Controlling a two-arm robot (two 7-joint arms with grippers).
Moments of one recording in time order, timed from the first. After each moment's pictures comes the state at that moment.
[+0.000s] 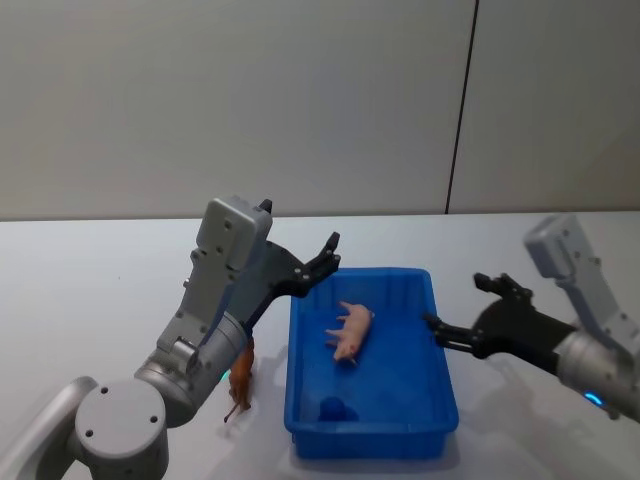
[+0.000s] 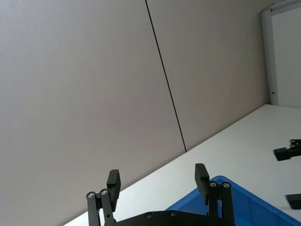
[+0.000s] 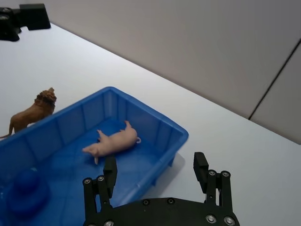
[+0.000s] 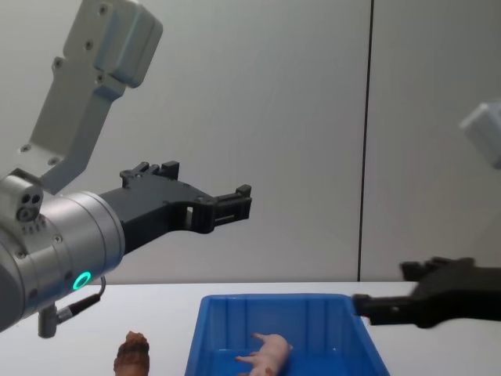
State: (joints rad) left arm -0.24 0.38 0.45 -1.63 -0.20 0.01 -0.01; right arm 0.23 0.33 -0.29 -1.50 0.13 0.23 0.48
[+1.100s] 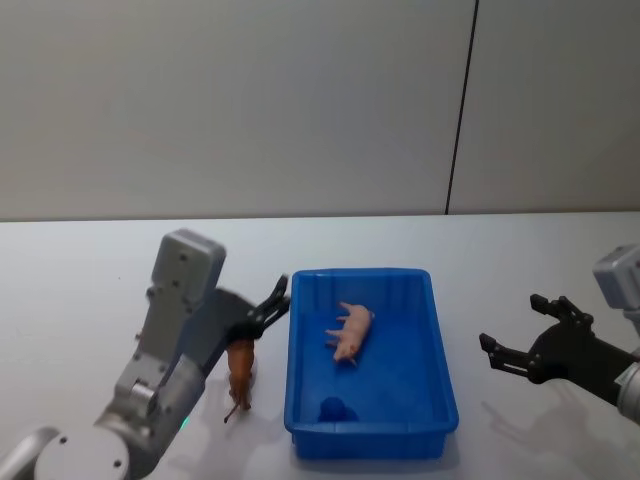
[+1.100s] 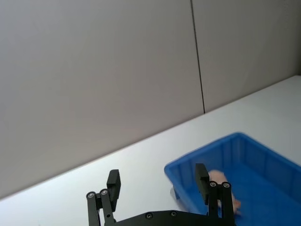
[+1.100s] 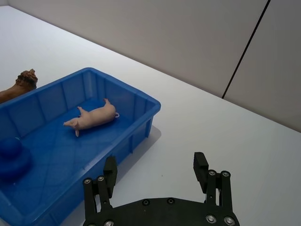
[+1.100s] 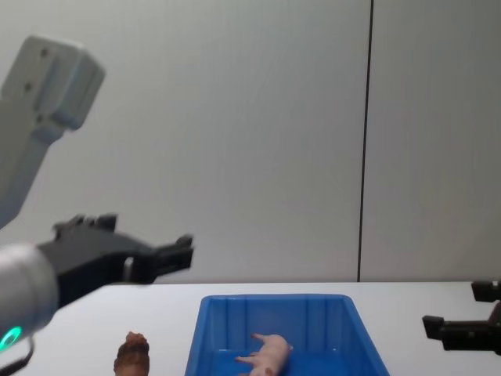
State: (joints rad) left arm -0.11 0.47 0.43 -1.73 -0.29 0.12 0.13; right arm 0.11 0.43 -0.23 -1.56 0.21 0.18 0.44
